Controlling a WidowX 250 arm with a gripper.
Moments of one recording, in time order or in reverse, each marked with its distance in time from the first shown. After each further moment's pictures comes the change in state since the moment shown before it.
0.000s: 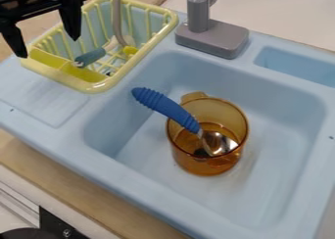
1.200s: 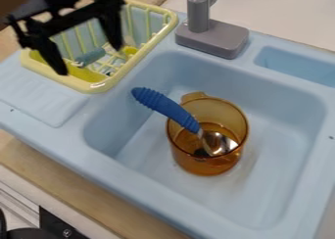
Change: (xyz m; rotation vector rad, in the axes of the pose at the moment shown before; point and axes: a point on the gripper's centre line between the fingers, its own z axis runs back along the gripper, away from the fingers) arm -0.062 -0.024 0.019 -0.167 0.165 -0.051
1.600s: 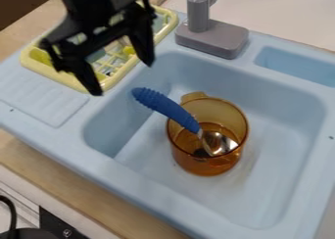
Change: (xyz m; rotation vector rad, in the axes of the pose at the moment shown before) arm -0.033 -0.019 -0.013 -0.032 0.032 0.083
